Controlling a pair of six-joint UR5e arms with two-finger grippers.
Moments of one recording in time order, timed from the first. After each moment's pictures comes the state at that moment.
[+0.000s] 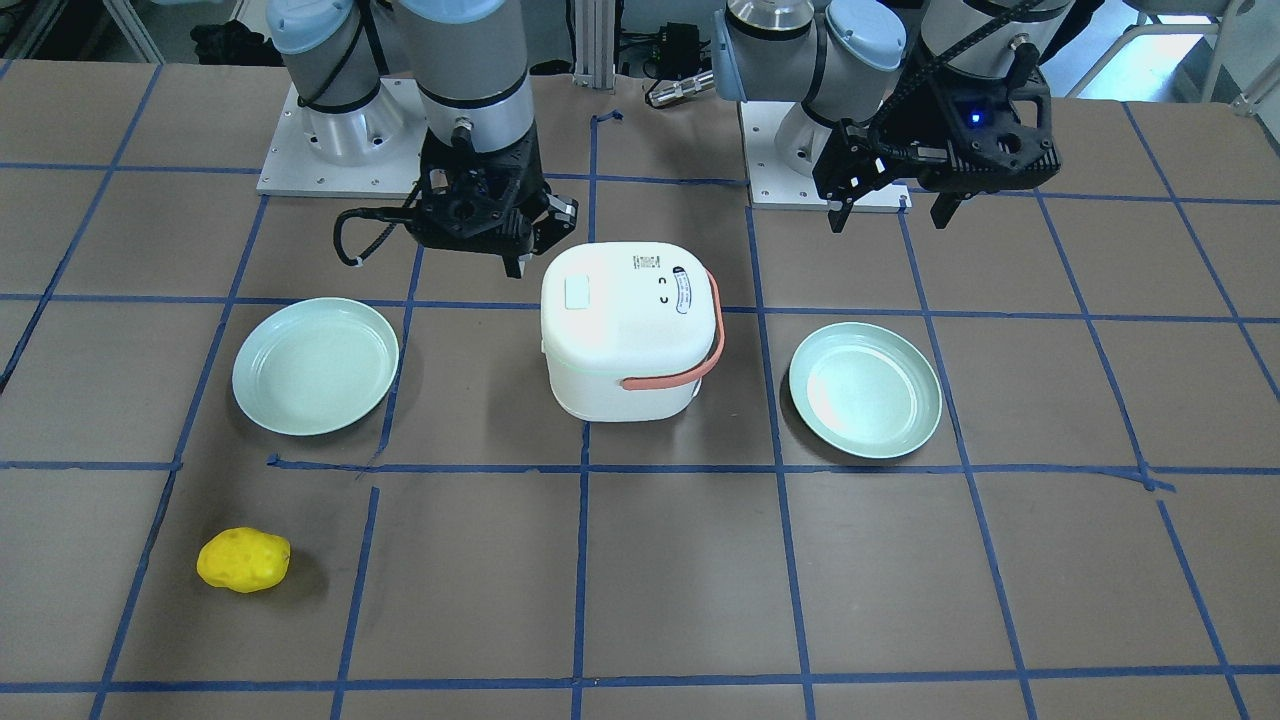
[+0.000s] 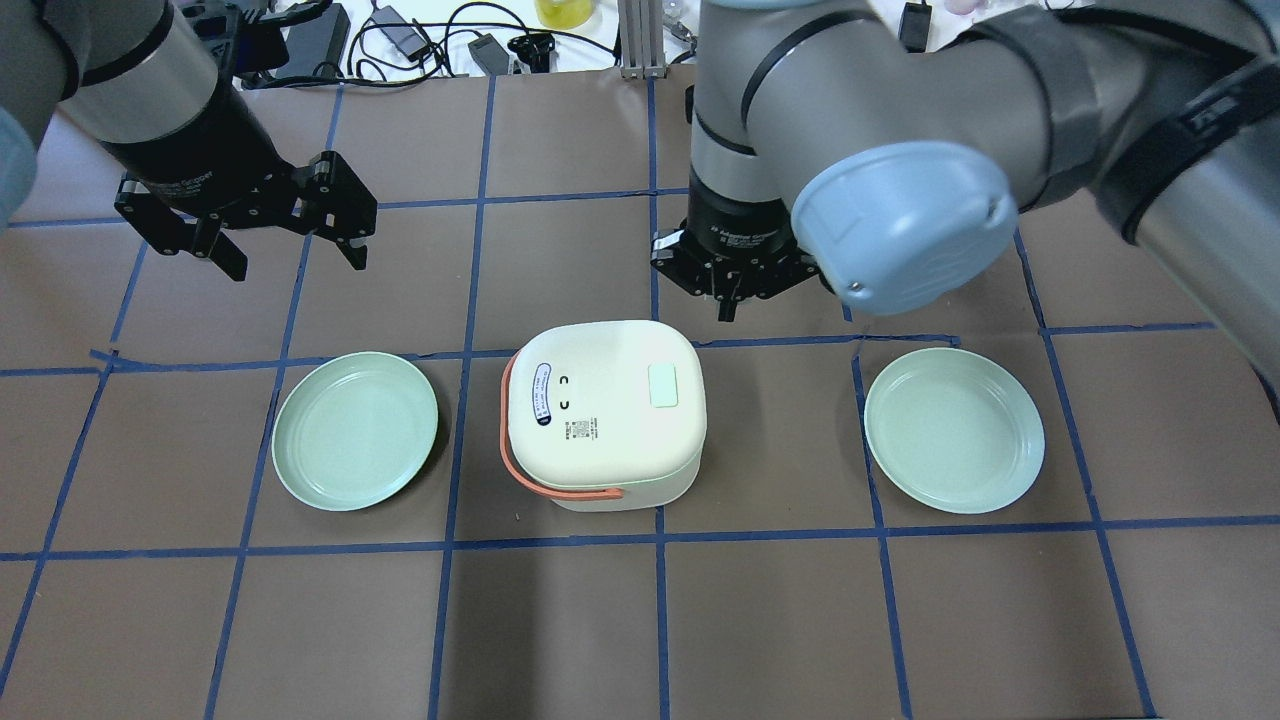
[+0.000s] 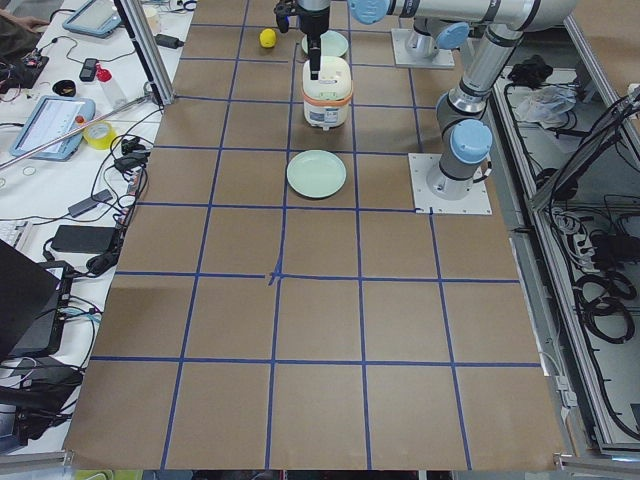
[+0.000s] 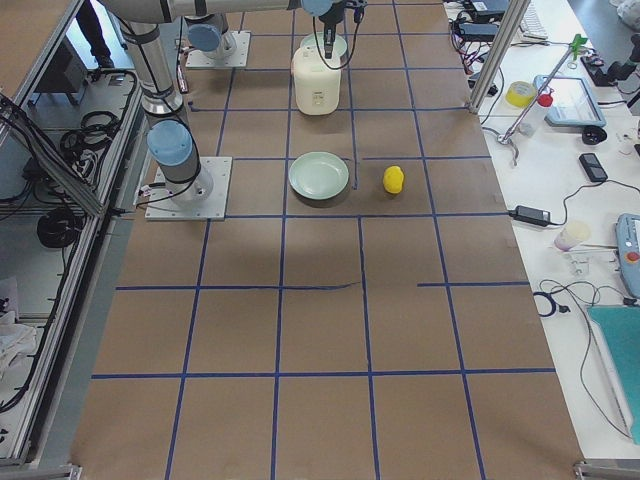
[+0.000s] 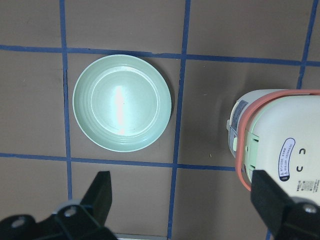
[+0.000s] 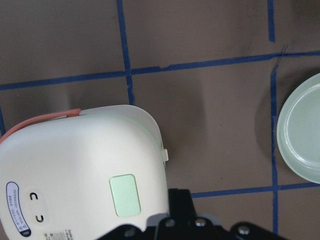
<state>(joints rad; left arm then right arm) -1.55 -1.50 -1.59 -1.62 1.59 -0.05 1.93 -1.46 1.61 -1.71 -1.54 0.45</state>
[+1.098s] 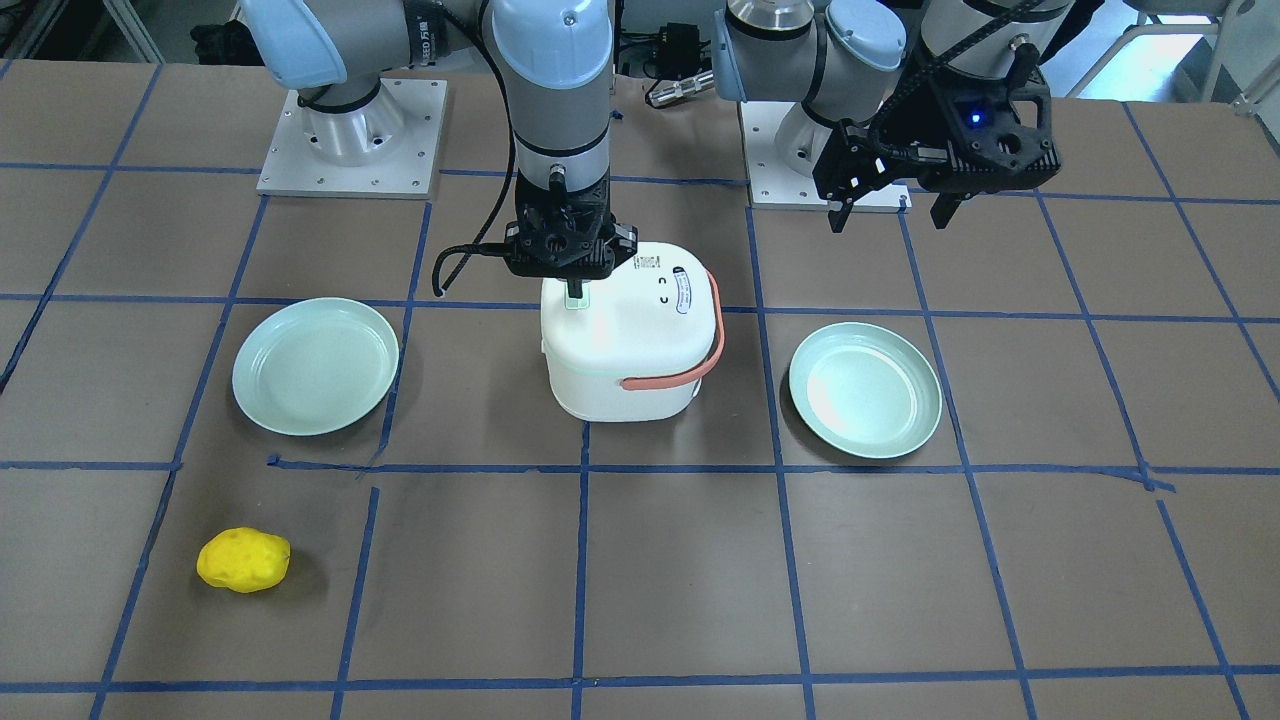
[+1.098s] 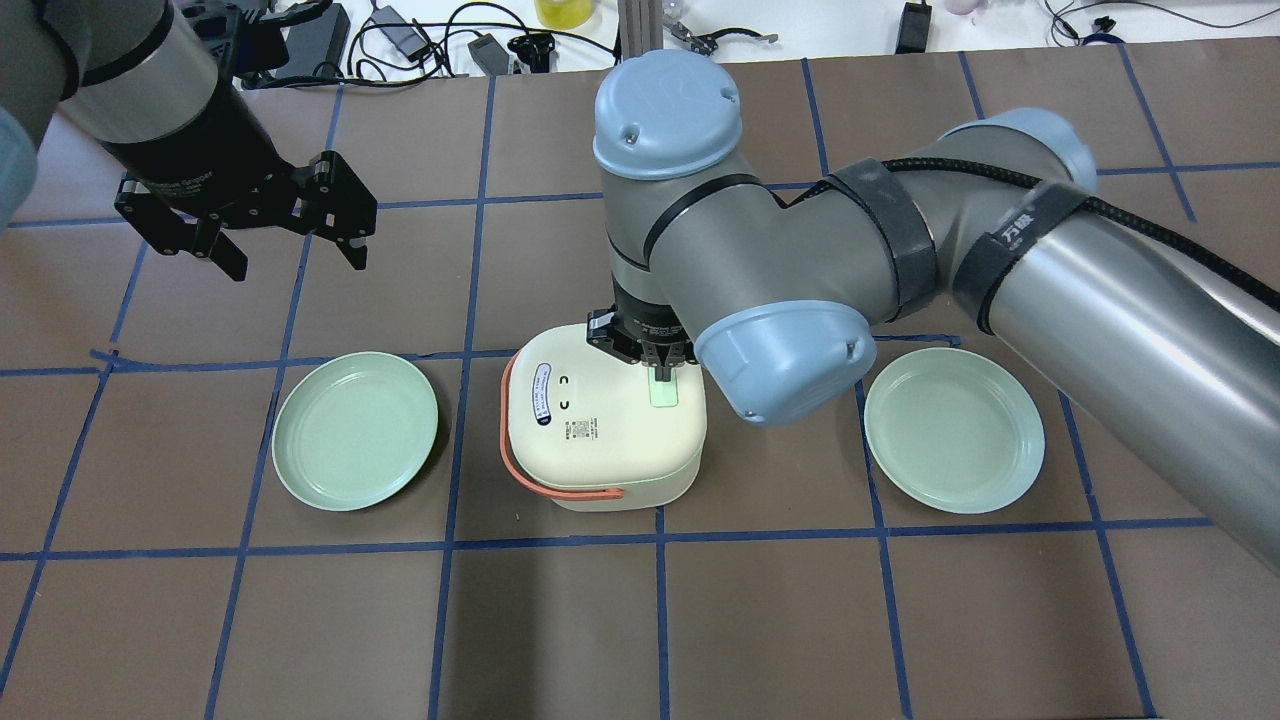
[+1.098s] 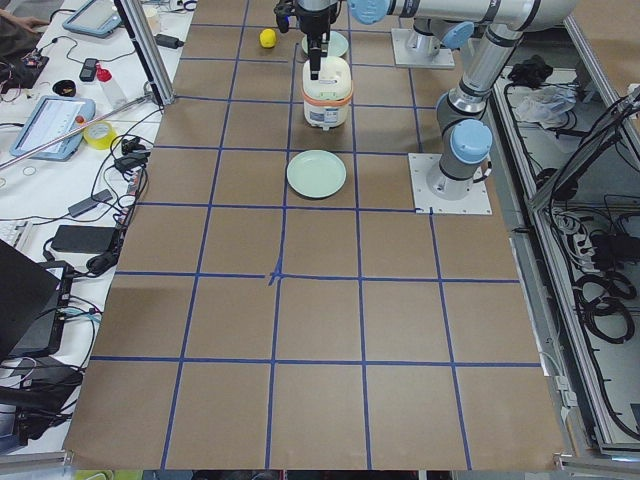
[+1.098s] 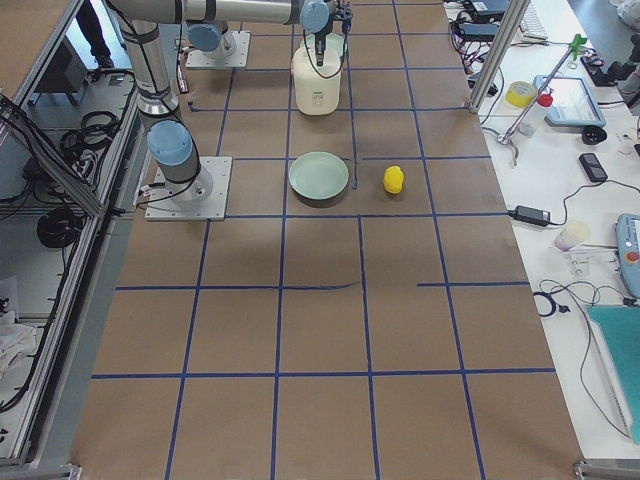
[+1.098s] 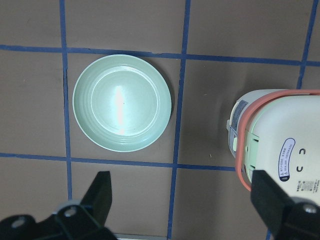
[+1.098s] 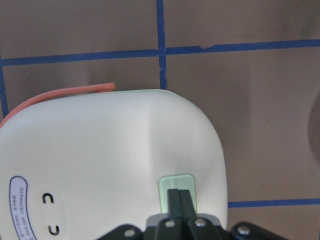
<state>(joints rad) -1.55 -1.50 -1.59 -1.62 1.59 -0.05 2.02 -1.41 1.70 -1.87 -1.54 0.49</state>
